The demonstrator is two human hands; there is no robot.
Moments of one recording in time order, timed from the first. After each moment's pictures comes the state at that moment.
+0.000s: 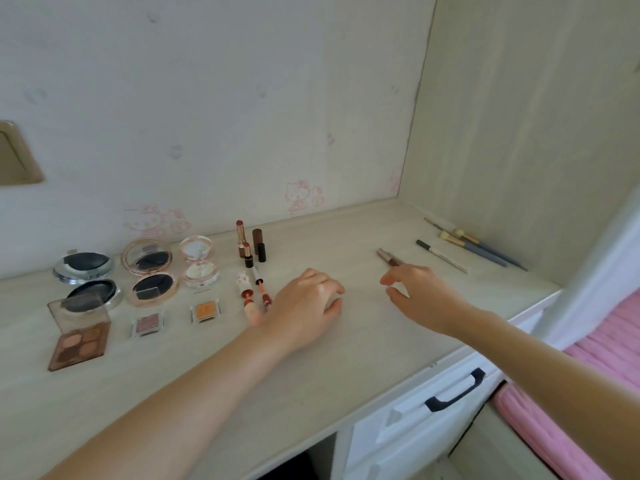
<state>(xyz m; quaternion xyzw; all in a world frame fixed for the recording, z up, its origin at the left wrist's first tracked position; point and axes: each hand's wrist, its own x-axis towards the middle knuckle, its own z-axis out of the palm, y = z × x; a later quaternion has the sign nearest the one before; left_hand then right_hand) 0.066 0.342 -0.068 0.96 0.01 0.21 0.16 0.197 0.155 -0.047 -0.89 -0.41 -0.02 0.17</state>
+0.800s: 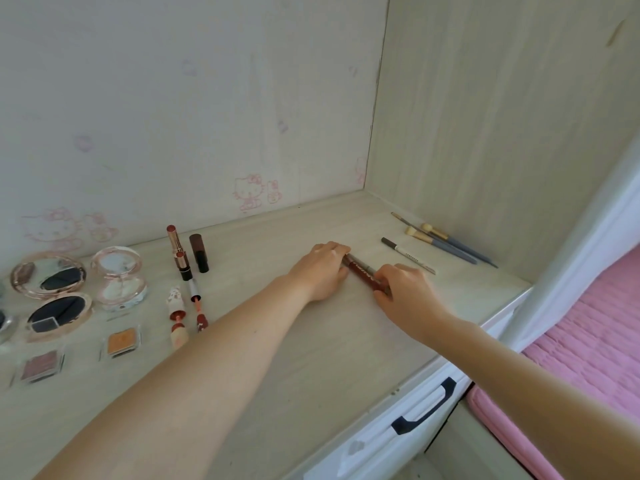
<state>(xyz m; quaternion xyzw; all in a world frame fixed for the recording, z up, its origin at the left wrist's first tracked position) 0.226 0.320 -0.076 0.98 0.02 0.07 0.18 0.247 0.134 -0.075 -0.92 -0.34 -0.07 0.19</state>
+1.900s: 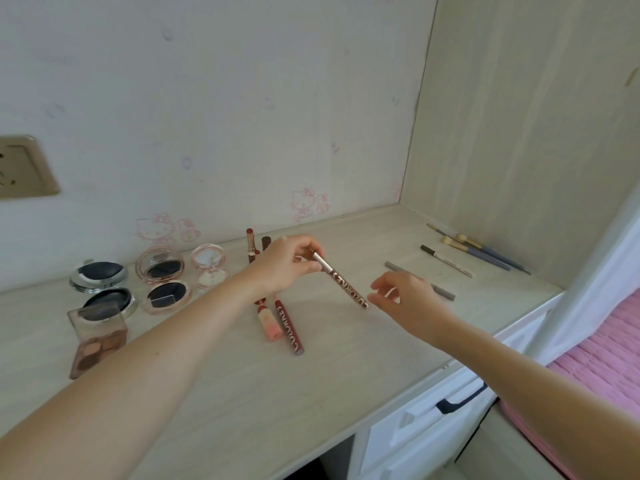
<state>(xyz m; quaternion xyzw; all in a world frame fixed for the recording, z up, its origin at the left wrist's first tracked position) 0.076 0.410 -0.015 0.91 0.02 0.15 0.39 0.166 0.179 -0.050 -0.89 -0.36 0.00 0.28</state>
